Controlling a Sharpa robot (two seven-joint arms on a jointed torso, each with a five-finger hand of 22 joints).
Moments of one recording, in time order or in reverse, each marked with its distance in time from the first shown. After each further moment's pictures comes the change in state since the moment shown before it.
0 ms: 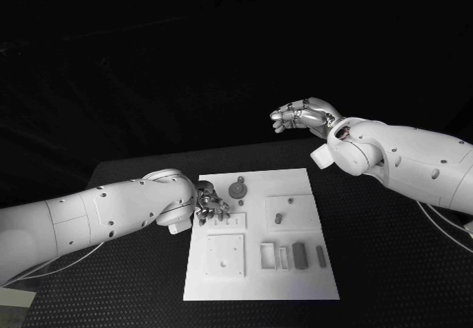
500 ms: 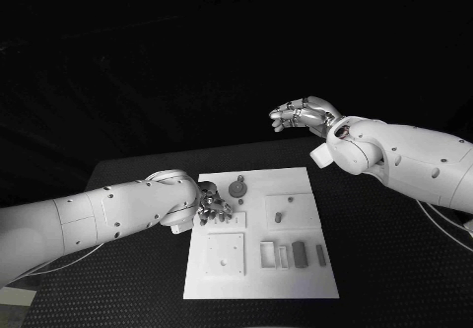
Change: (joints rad) left arm 0.000 0.026 -0.018 -0.015 -0.044 0.010 -0.003; left_hand -0.008 -0.008 0.017 -0.012 -0.004 0.000 0.000 -0.004 0.001 0.001 0.002 0.000 0.000 0.004 -0.001 0.000 -0.001 0.000 0.000 0.000 0.004 0.000; right arm 0.000 0.000 0.000 0.006 0.000 0.000 -0.001; right_hand 0.000 0.000 0.000 0.000 0.000 0.000 0.000 0.000 -0.001 0.000 0.000 0.000 -0.001 0.000 0.000 0.000 0.000 0.000 0.000 0.000 -0.002 0.000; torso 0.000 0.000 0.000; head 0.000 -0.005
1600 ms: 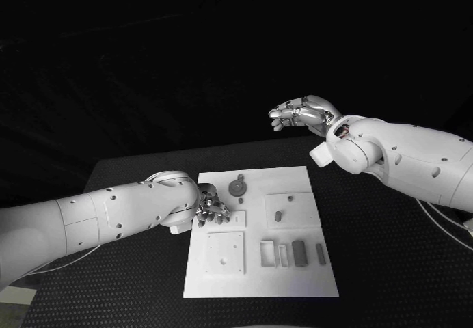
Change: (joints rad) left arm -0.008 0.009 -0.007 -0.013 -0.029 0.025 -0.009; left_hand 0.004 0.004 0.003 0.002 -0.004 -0.002 -0.002 0.000 0.002 0.000 0.000 0.000 0.001 0.000 0.000 -0.001 0.000 0.000 0.002 0.002 0.000 0.000; right arm 0.000 -0.002 0.000 0.008 0.000 0.001 -0.001; right_hand 0.000 0.000 0.000 0.000 0.000 0.000 0.000 0.000 -0.001 0.000 0.000 0.000 -0.002 0.000 0.000 0.000 -0.001 0.000 0.000 0.000 -0.001 0.000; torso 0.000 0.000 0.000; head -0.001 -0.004
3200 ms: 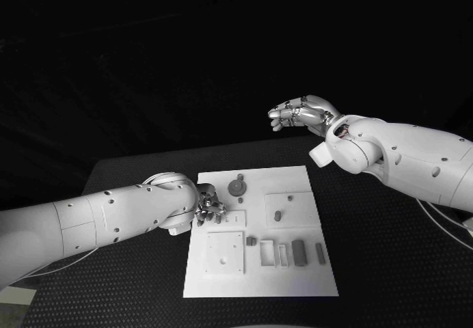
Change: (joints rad) left arm -0.007 -0.013 0.000 0.015 -0.043 -0.032 0.013; left_hand -0.003 0.002 0.130 -0.125 0.007 0.000 0.000 -0.003 0.005 0.003 0.003 -0.001 0.001 0.011 -0.004 -0.003 -0.001 0.000 0.007 -0.004 0.000 0.000; right arm 0.000 -0.003 0.000 0.007 0.000 0.003 -0.001; right_hand 0.000 0.000 -0.003 -0.003 0.000 0.000 0.000 0.000 -0.002 0.000 0.000 0.000 -0.004 0.000 0.000 0.000 -0.001 0.000 -0.004 0.004 -0.001 0.000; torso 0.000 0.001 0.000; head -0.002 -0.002
